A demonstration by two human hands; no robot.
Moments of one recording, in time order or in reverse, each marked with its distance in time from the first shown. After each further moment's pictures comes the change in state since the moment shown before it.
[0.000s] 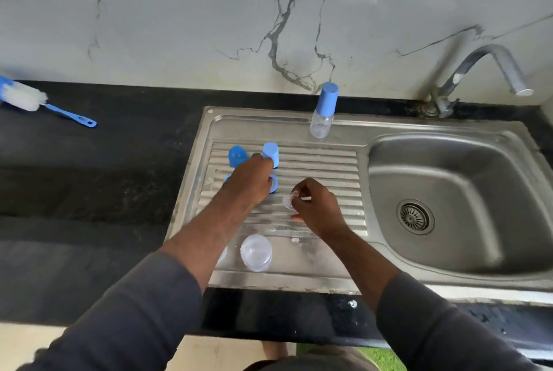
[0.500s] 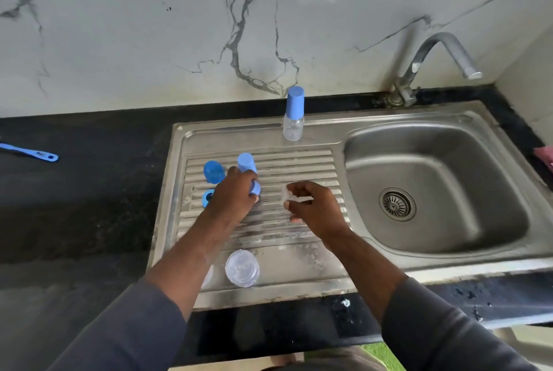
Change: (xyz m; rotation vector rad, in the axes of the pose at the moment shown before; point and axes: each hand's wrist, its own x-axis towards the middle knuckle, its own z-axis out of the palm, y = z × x) left_hand 0.009 0.001 0.020 -0.223 -0.016 -0.054; right_hand -0.006 0.005 -0.033 0.206 0.071 0.087
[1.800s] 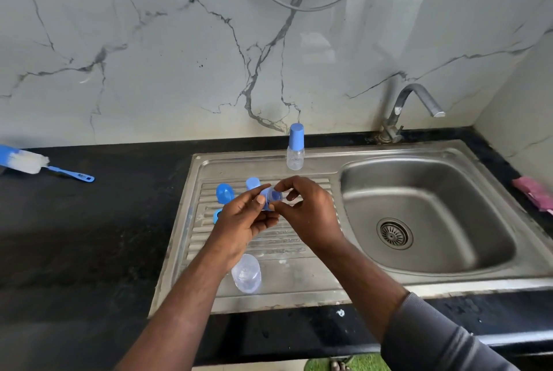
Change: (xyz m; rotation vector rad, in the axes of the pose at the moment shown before) left_hand -0.118 0.059 -0.035 -1.242 0.000 0.048; right_hand -0.062 -0.074 0.001 -0.299 0.182 -0.698
